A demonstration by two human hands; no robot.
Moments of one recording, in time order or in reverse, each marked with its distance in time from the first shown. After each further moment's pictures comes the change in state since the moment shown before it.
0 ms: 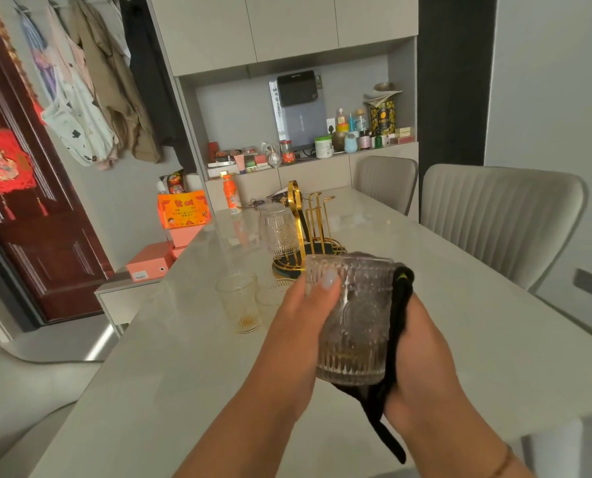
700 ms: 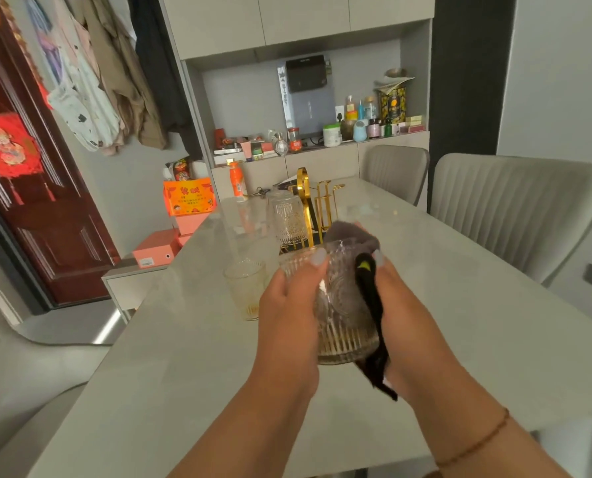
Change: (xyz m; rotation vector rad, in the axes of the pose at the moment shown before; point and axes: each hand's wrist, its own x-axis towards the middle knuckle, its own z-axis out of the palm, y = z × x) left_hand 0.009 -0.006 -0.007 -0.161 0.207 -0.002; right_hand 0.014 0.002 0.009 -0.390 -0.113 -0.101
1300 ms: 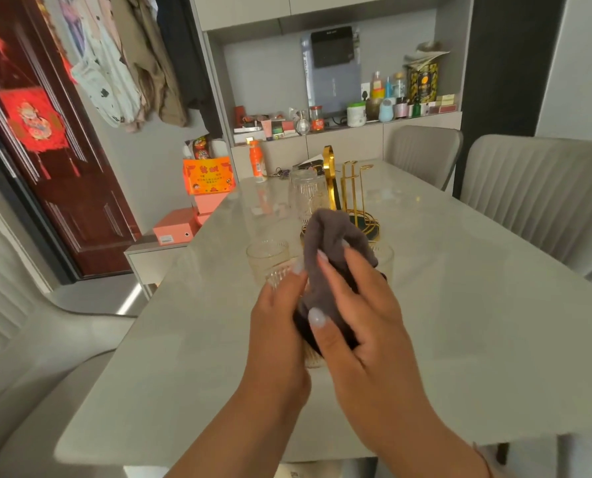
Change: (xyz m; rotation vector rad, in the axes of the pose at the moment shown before) left_hand -0.002 -0.019 -0.052 -0.090 0.032 -0.032; right_hand -0.014 0.048 0.034 -0.940 0.053 -0.524
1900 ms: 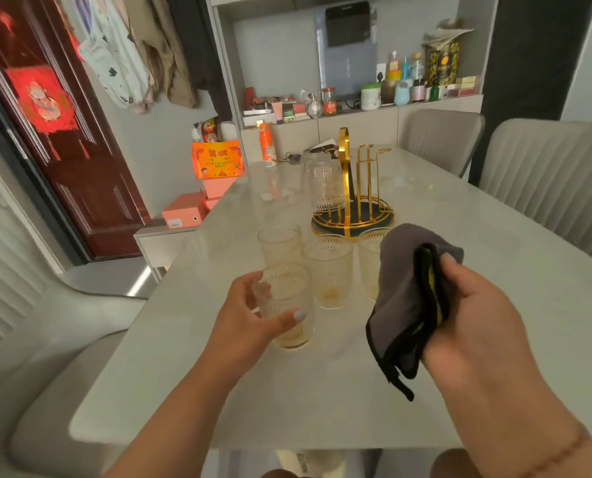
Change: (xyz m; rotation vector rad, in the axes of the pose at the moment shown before) left_hand 0.025 -0.002 -0.087 0.728 0.114 0.004; right_hand 0.025 0.024 -0.032 1.231 0.436 0.825
